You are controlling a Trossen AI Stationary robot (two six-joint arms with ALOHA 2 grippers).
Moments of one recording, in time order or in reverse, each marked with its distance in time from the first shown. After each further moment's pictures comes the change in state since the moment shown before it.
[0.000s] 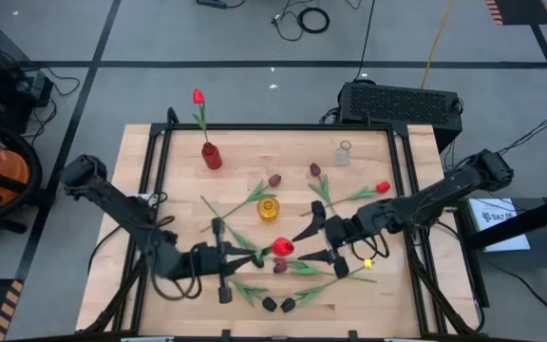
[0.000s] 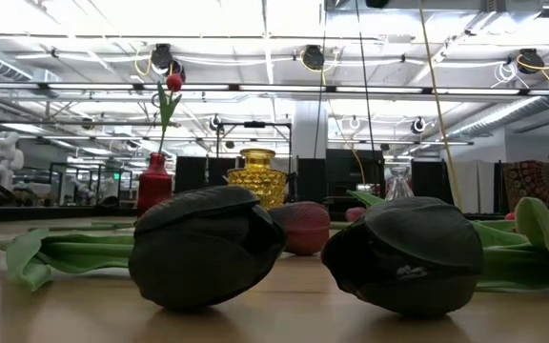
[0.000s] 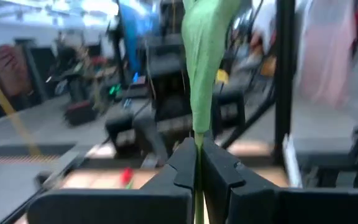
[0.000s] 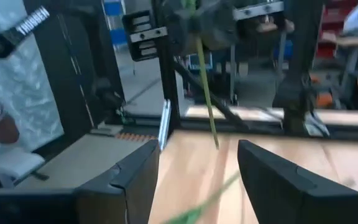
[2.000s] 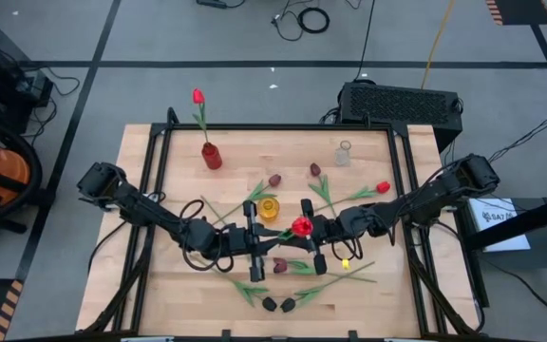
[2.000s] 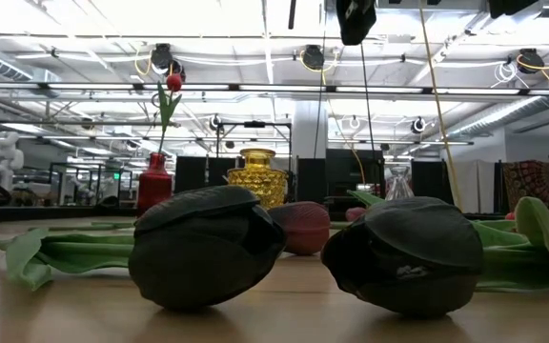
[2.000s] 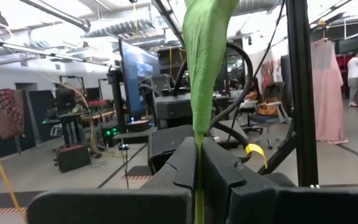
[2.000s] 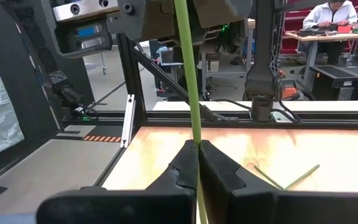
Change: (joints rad) left arm 0.228 0.180 0.000 0.358 0.287 0.097; right arm -0.051 0.152 -0.001 0.133 0.074 0.000
